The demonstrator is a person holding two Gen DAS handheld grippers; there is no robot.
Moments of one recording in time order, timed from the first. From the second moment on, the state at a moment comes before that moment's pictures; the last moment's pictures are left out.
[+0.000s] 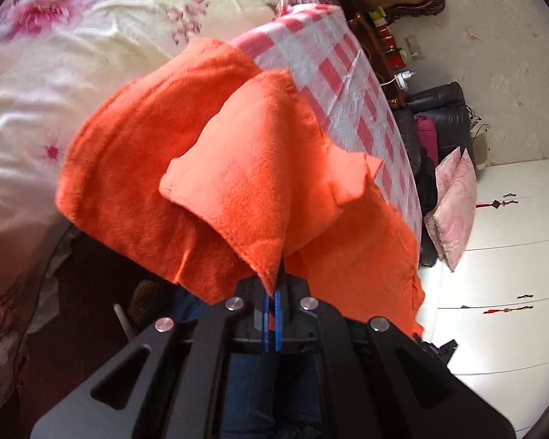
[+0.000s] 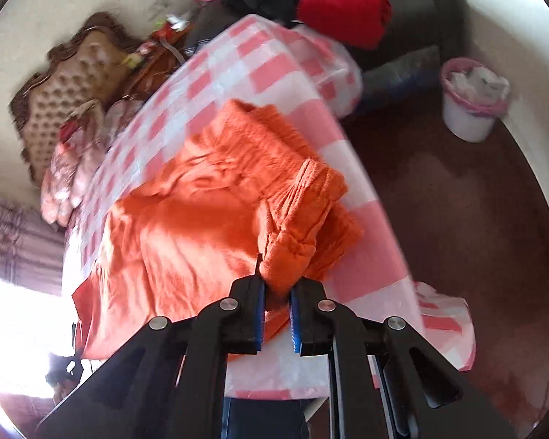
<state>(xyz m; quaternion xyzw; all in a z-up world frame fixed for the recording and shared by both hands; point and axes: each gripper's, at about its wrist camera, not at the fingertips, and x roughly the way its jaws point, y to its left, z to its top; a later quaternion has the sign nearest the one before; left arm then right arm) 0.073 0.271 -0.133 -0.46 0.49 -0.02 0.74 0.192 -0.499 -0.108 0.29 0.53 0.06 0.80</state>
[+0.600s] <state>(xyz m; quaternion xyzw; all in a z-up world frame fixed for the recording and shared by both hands) 0.050 0.320 -0.167 -0.58 0.40 0.00 0.71 0.193 -0.480 -0.127 0.21 0.56 0.02 0.80</state>
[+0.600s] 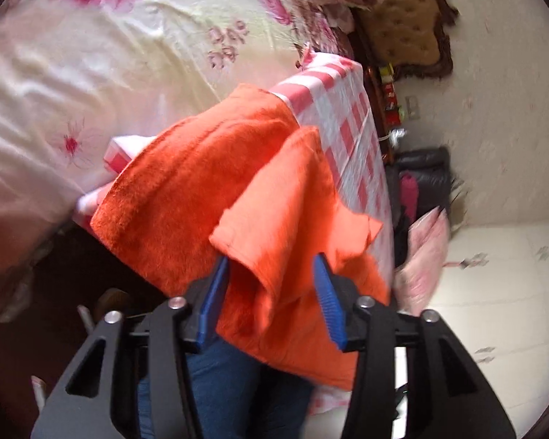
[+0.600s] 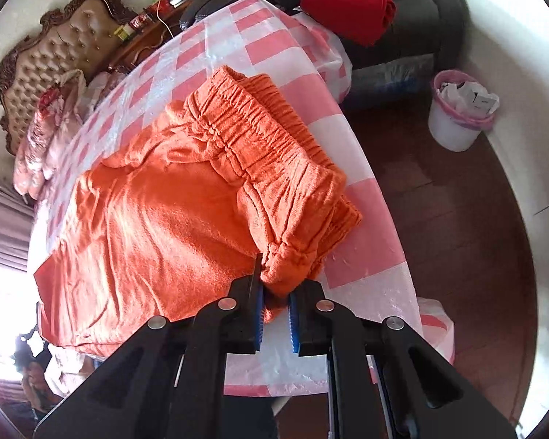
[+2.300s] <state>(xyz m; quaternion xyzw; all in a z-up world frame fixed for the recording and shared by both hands) 0.167 0.325 -0.117 -0.12 0.43 0.17 0.88 0.186 -0.428 -0.111 0.07 0.57 -0.06 0.82</state>
